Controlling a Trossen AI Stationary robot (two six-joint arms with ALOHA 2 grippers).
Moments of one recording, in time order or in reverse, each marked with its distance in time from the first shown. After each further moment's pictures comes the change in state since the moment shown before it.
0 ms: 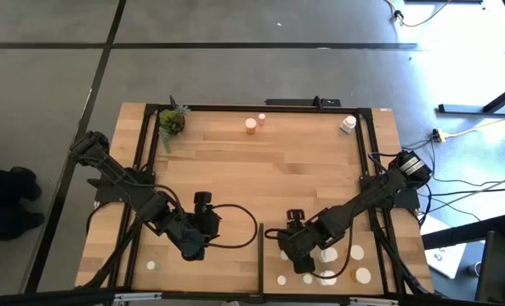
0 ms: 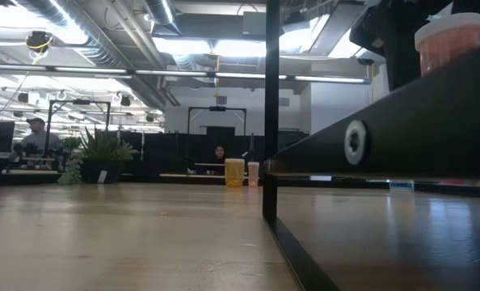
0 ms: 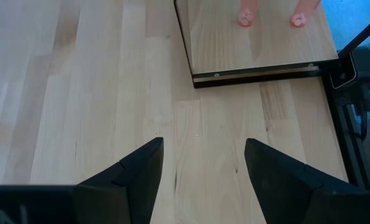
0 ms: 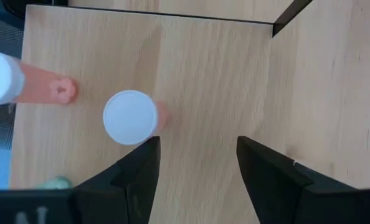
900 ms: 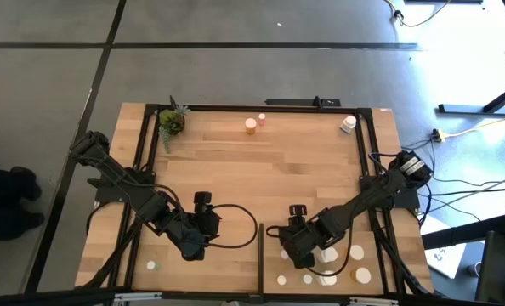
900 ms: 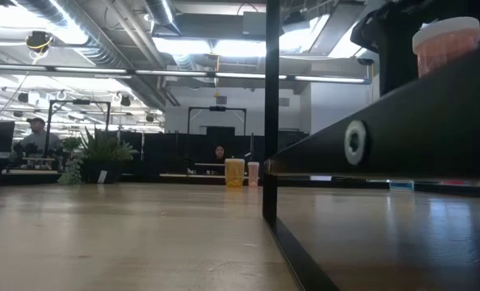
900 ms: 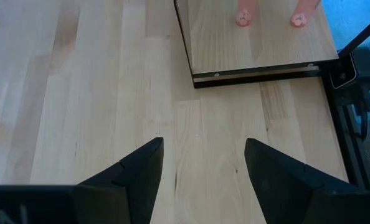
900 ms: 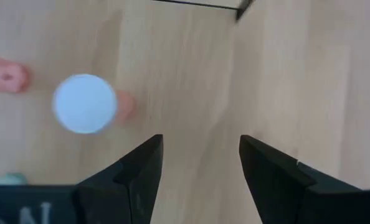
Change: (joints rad) left arm 0.000 0.000 0.000 0.000 0.000 0.000; right arm 0.003 -0.001 0.000 -0.069 0.097 0.001
